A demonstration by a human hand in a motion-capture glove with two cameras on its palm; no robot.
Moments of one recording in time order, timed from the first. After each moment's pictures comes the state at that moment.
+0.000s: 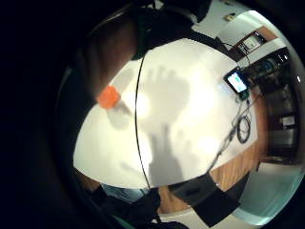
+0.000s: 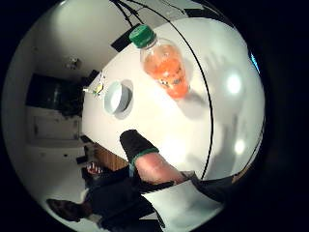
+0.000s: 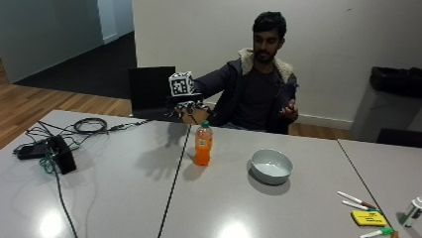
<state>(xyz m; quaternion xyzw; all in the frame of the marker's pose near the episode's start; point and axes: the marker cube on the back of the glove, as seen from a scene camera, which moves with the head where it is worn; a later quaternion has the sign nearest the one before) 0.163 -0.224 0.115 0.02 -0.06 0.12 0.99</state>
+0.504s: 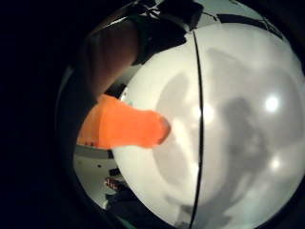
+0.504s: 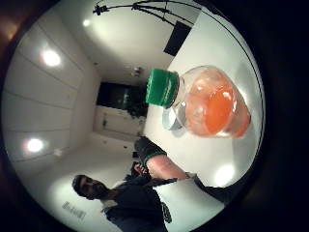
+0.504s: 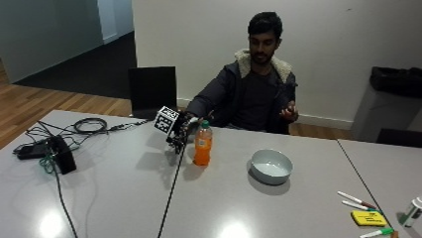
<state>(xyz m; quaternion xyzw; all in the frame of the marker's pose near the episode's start) 0.169 -0.301 0.212 0.09 -0.51 0.12 0.85</state>
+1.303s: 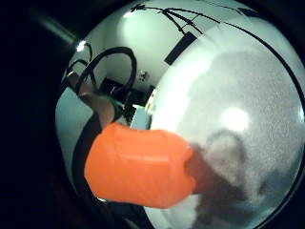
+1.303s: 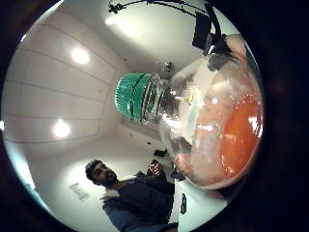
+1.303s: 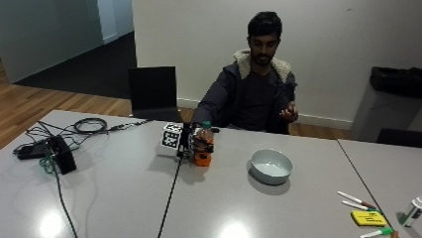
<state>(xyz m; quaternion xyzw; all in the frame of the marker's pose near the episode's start) 0.136 -0.324 0.260 0.14 -0.62 0.06 0.77</state>
